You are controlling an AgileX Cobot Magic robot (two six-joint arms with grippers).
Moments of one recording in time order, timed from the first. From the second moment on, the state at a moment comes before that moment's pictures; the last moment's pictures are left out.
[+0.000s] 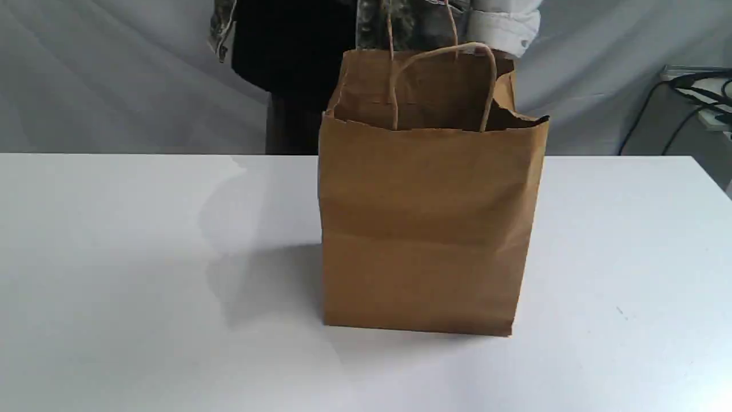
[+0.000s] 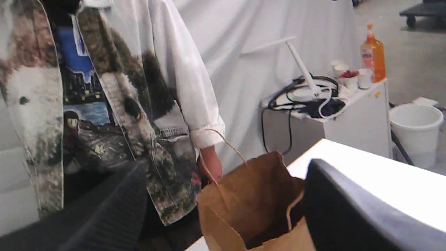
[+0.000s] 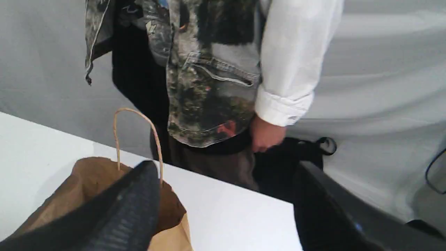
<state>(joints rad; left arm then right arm) -0.68 0.86 -1.31 0.11 0.61 0.15 -0.08 1.59 -2.27 0.36 1.22 -0.30</state>
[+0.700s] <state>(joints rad) -0.68 0.35 -0.91 0.26 0.57 -0.04 -0.08 1.16 -2.28 -0.18 1.22 -0.15</state>
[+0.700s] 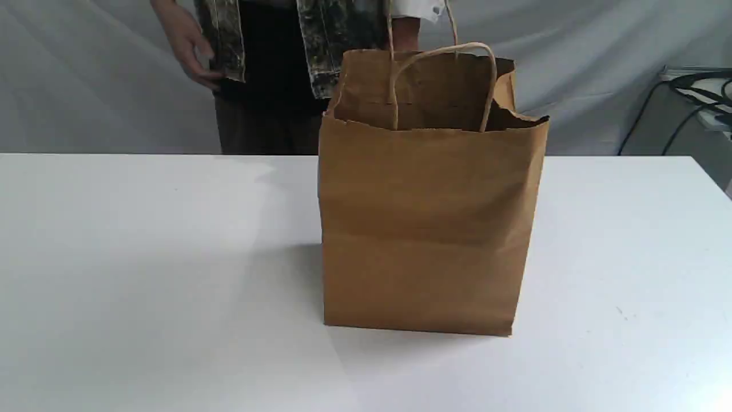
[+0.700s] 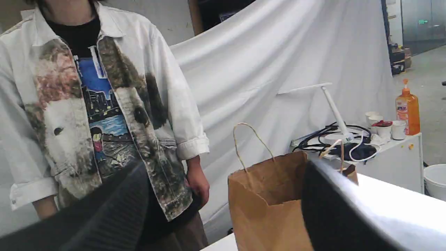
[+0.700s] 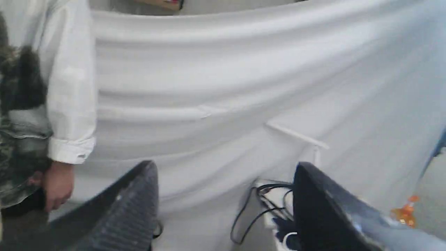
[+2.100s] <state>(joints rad) -0.68 0.19 -0.65 0.26 0.62 -0.12 0.46 0.00 -1.02 -0.82 1.22 0.28</state>
